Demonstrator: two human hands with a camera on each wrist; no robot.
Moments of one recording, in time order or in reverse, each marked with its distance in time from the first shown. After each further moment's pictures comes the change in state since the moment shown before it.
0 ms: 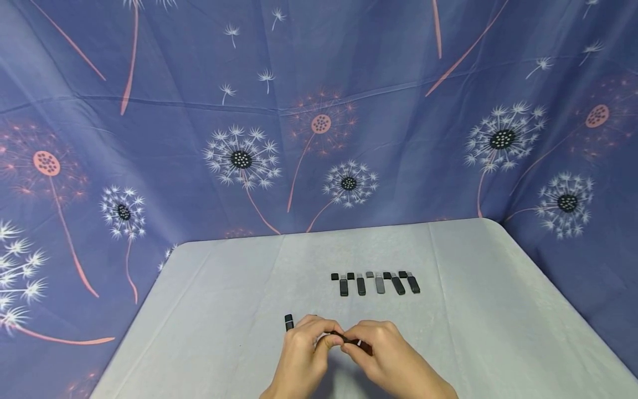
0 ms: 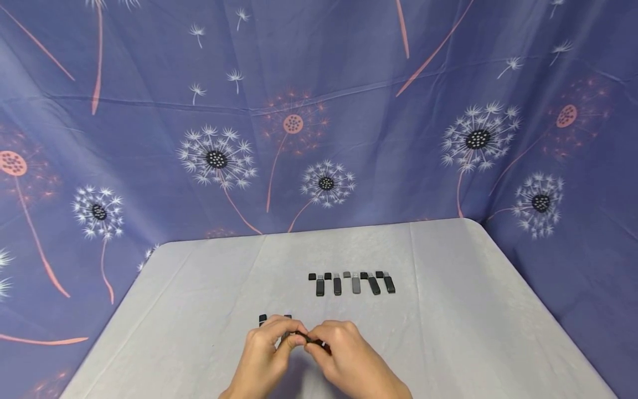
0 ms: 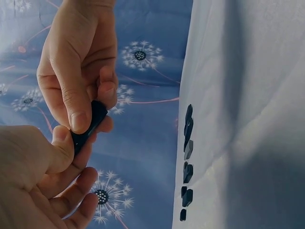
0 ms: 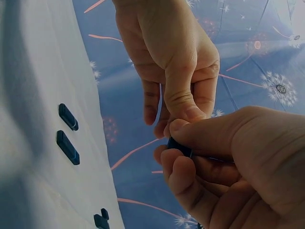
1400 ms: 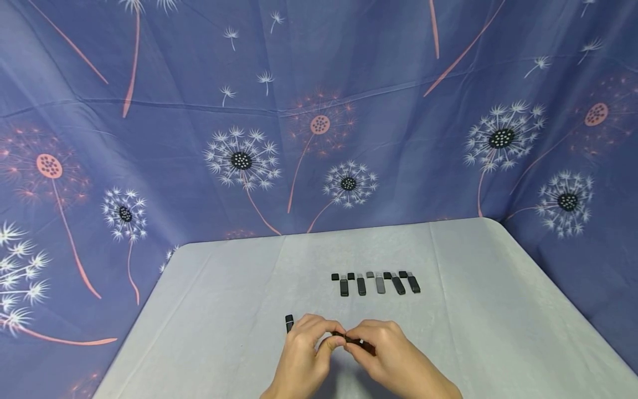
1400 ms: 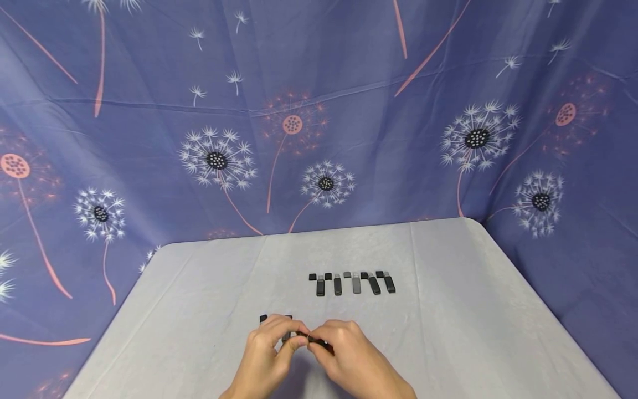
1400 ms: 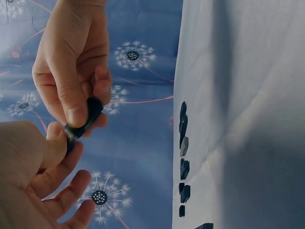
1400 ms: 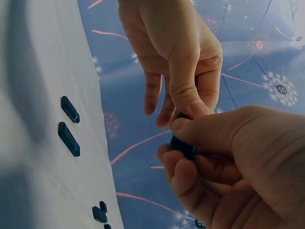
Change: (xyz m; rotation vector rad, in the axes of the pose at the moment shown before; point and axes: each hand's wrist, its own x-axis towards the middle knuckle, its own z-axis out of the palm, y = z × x) left_hand -0.001 -0.001 -0.002 0.100 -0.025 0.021; right_hand -0.005 0.002 -0.004 -0.028 0.022 -0.015
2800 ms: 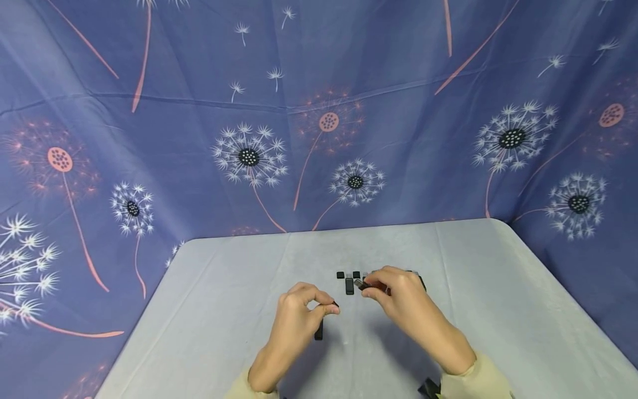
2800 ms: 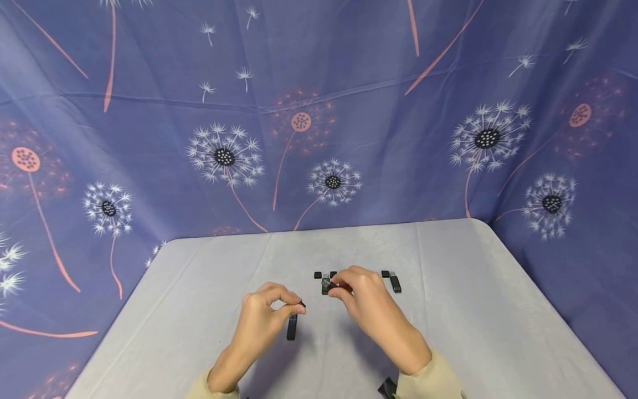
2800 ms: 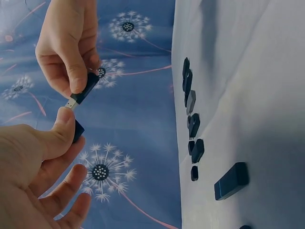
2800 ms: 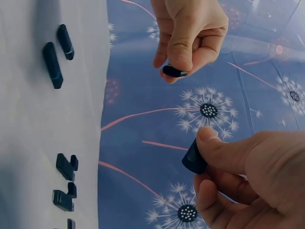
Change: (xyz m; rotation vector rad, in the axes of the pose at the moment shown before) left_hand 0.040 -0.027 -0.015 0.028 0.009 -0.158; right_hand 0.050 0.031 -0.028 -0.205 0.081 0.246
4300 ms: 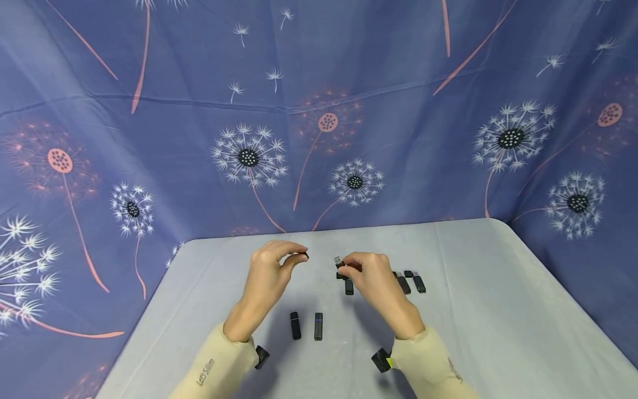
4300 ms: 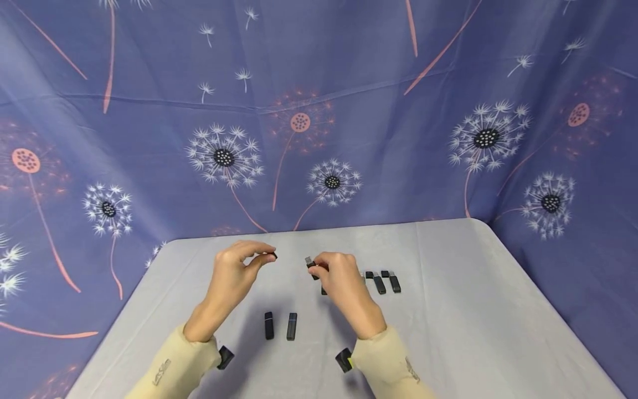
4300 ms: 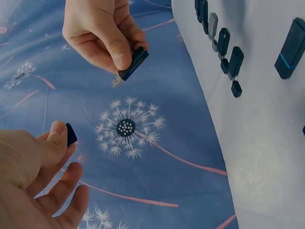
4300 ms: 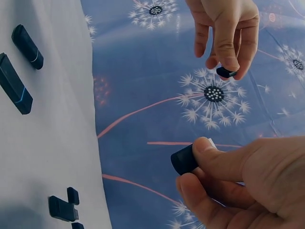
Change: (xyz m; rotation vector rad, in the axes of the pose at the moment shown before) left_hand 0.068 -0.021 -0.050 0.158 0.112 0.269; right_hand 0.044 -0.003 0.042 0.100 -0.041 0.250
